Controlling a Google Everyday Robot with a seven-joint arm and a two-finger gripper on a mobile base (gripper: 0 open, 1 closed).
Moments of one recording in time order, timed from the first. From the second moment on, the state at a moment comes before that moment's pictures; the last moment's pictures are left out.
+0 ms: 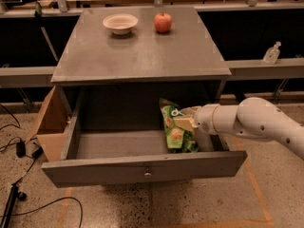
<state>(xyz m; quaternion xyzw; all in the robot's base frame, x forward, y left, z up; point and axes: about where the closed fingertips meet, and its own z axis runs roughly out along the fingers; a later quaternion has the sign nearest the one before) 0.606 -0.102 0.700 -0.35 0.80 0.23 0.43</state>
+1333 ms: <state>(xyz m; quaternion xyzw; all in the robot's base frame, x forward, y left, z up) 0.567 -0.227 0.944 -0.37 0.64 0.14 0.66</state>
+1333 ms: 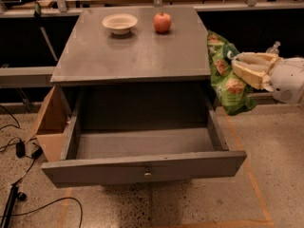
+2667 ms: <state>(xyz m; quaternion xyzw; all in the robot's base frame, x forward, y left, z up) 0.647 -0.114 0.994 -0.44 0.55 0.23 0.67</state>
